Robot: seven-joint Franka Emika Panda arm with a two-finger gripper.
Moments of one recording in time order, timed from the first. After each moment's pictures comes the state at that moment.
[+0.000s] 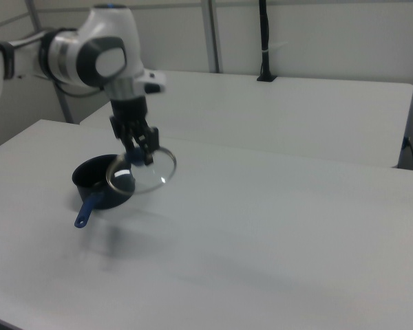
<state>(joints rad) -0.08 0.11 0.08 -1.70 0.02 1.81 0.18</state>
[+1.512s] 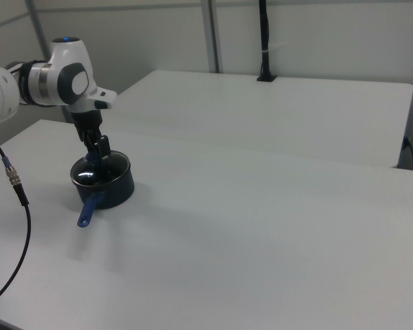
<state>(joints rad) 0.27 0.52 0.08 -1.38 0.00 1.92 0.66</state>
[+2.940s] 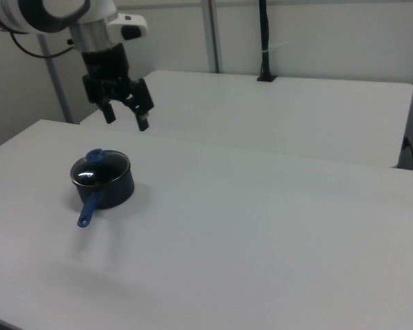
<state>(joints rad) -0.05 -0.12 -0.04 -1.66 -0.03 1.61 -0.03</state>
